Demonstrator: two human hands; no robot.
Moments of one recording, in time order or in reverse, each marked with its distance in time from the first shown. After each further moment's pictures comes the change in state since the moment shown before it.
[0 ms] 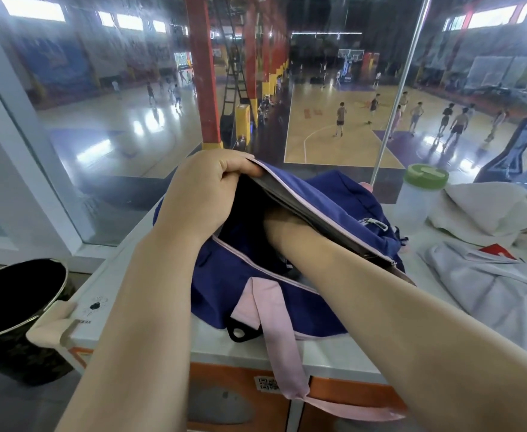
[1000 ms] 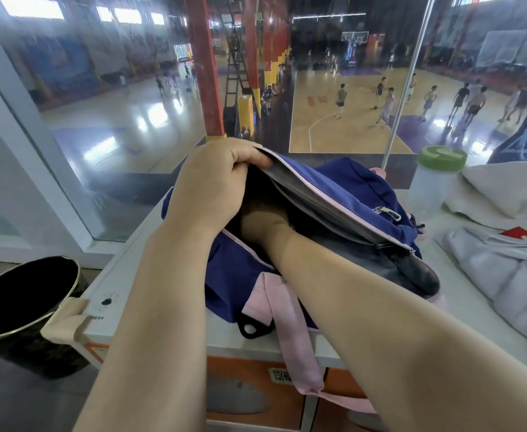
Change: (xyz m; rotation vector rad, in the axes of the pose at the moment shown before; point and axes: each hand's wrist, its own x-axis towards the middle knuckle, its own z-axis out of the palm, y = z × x) left_hand 0.001 -0.003 0.003 0.070 0.007 0.031; right_hand 0.039 -0.042 0.025 0.268 0.180 -0.055
